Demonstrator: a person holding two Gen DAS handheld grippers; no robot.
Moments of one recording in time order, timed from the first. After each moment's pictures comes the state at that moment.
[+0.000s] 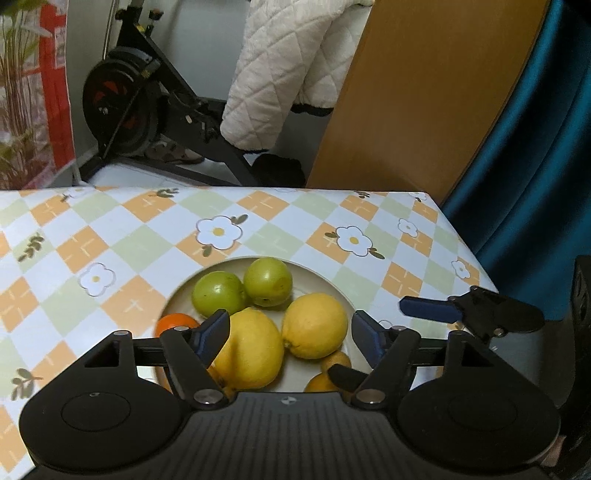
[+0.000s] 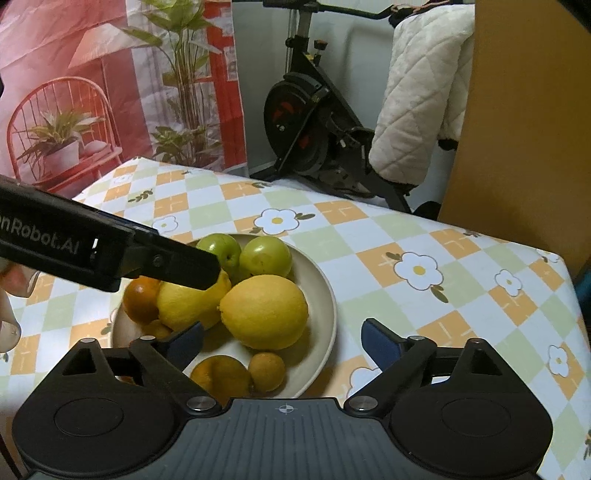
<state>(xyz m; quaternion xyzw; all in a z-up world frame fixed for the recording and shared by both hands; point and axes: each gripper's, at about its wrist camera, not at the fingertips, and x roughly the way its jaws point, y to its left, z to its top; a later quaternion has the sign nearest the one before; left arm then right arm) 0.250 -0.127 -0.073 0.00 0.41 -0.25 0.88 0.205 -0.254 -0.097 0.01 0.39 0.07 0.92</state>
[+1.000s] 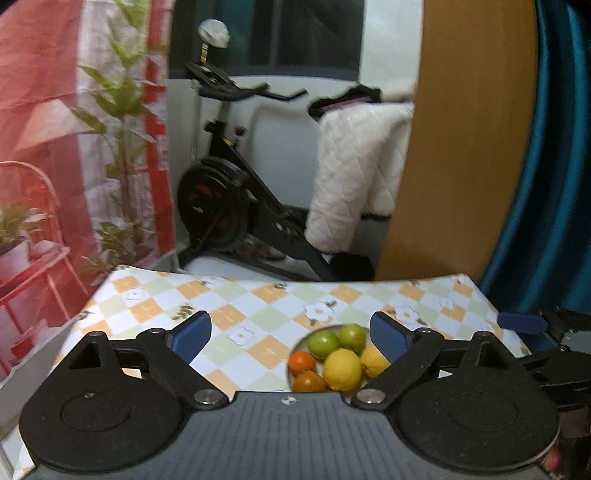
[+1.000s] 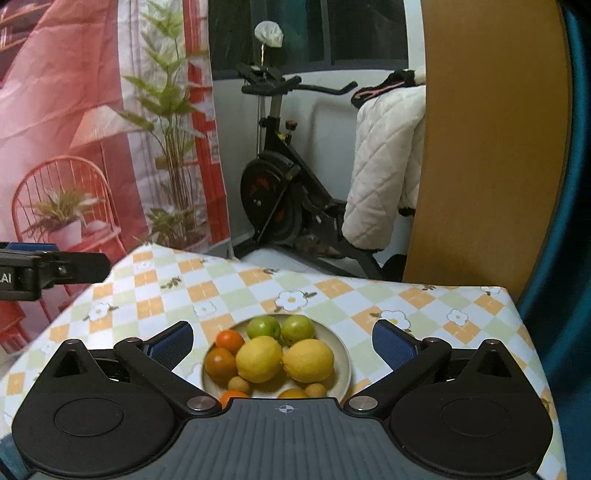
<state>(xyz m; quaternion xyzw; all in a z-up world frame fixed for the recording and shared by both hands) 0.133 -0.044 0.040 0.01 0.26 -0.12 0.96 0.109 -0.202 0.027 0.04 0.29 0.00 0.96</state>
